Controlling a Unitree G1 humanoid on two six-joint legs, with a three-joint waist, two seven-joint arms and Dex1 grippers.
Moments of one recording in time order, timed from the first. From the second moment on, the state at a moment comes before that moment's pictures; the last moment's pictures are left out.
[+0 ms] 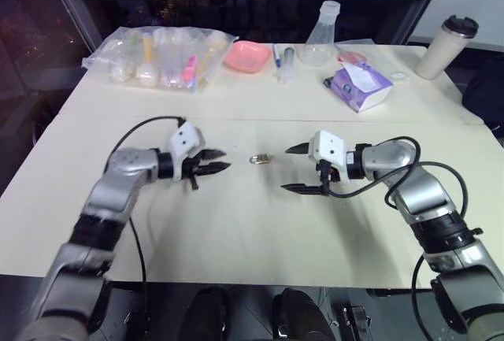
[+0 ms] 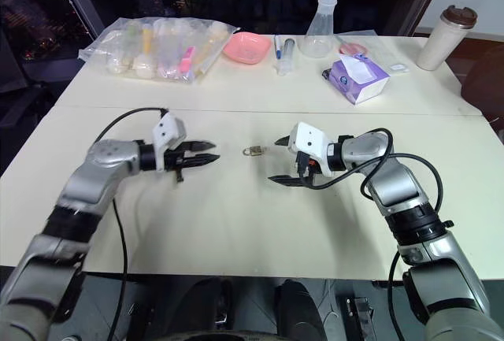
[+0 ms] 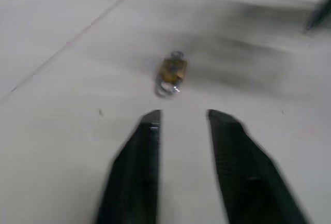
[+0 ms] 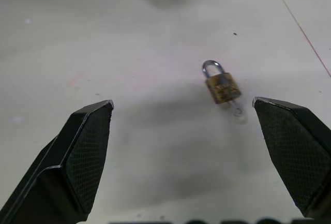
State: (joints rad) left arm -0.64 0.55 -0.17 0.30 -0.25 0.22 -1.07; right arm -0.56 -0.68 0.23 -0.02 0.17 0.29 1.10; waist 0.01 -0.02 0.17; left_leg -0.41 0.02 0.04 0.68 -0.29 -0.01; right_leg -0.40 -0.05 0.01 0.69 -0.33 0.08
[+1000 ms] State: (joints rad) left arm -1.07 0.21 -0.25 1.23 0.09 -0.30 -1.09; right arm -0.30 -0.73 0.10 -0.51 0.20 0.60 0.85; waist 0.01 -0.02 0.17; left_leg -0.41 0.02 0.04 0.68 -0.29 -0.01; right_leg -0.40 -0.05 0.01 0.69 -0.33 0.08
